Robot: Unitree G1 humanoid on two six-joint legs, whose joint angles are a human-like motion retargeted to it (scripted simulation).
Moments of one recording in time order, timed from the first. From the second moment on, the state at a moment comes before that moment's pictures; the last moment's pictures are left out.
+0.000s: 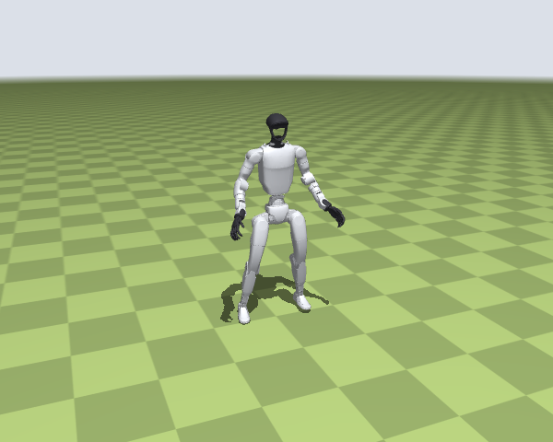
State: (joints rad) left arm -0.05 0.33 -0.03 0.82 -0.29 -0.11 0.34; right arm 0.05 -0.46 0.09 0.68 0.04 -0.07 -0.40; waist 0.06 -0.01 0.12; left_leg 0.15 0.10 0.05 0.11 -0.23 -0.16; right_leg 0.10 -0.23 -0.12 0.16 -0.14 0.21
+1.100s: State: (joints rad) left arm 0.11 0.58 -0.15 0.85 -0.21 -0.23 0.13; right arm -0.76 -0.13 0.55 0.73 -0.12 -0.10 -0.38; waist 0.08 -0.05 0.37; left_leg -0.29 0.49 0.28 0.13 -0.04 -0.16; right_leg 0.11 -0.21 0.50 0.37 -0.36 0.26
